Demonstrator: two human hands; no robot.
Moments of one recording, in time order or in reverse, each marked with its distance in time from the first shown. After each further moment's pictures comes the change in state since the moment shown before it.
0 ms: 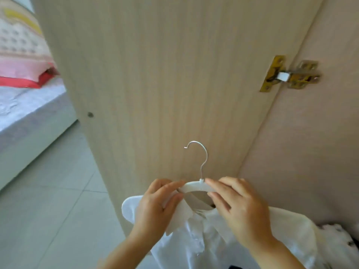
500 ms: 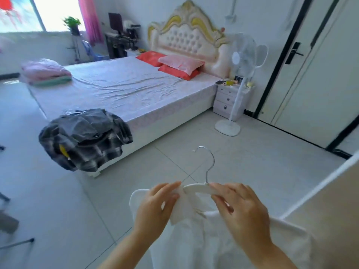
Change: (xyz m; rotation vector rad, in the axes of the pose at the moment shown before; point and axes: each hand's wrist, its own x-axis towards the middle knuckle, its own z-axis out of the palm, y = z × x) left_hand -0.106 -0.177 -0.324 0.407 0.529 -0.311; right_hand 0.084 -0.323 0.219 0.523 -0.158 -0.293
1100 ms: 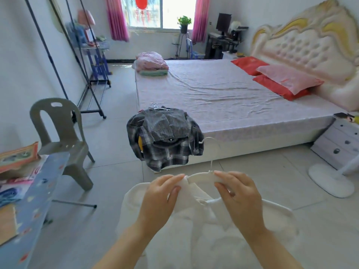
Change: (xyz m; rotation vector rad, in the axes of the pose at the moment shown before) left_hand 0.136 -0.194 -0.116 0.346 0.353 -0.238; right_hand 0.189 -0.082 0.300 0.584 -0.200 -0.156
